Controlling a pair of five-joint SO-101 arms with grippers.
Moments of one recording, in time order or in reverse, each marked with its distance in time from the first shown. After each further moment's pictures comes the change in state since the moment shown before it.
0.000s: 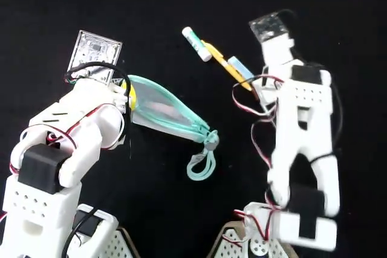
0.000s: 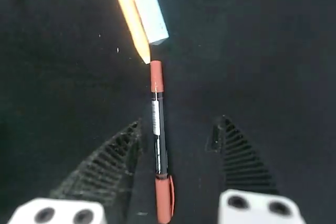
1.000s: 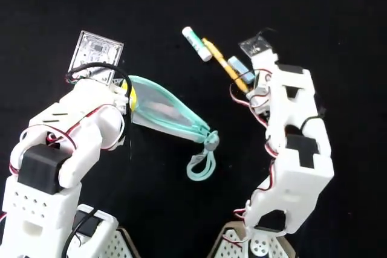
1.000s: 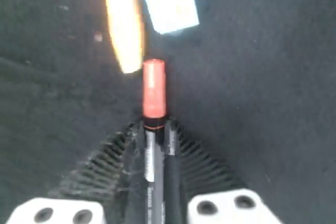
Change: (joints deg) left arm 0.1 0.0 0.0 0.3 -0.7; right arm 1.2 27.3 -6.9 -7.9 2.9
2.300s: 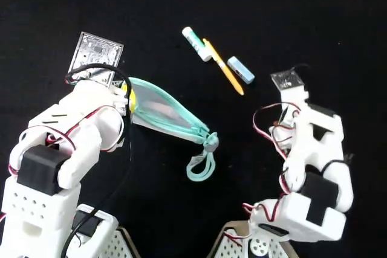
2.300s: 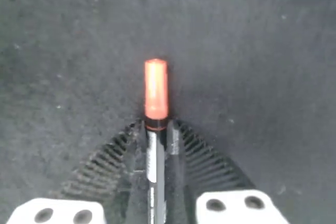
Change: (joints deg) left arm 0.1 0.0 0.0 1.1 0.0; right arm 14.5 -20.6 29.4 -5.4 4.0
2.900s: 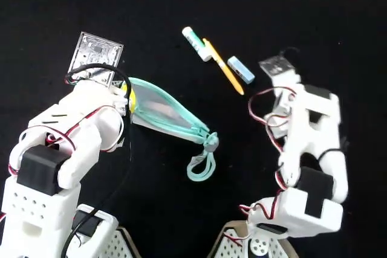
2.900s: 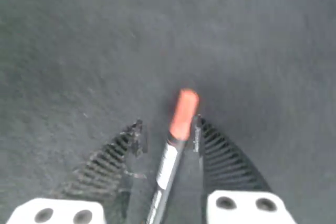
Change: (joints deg) left arm 0.0 0.0 0.0 0.0 0.0; right arm -7.0 1.4 -11.7 9.9 2.5
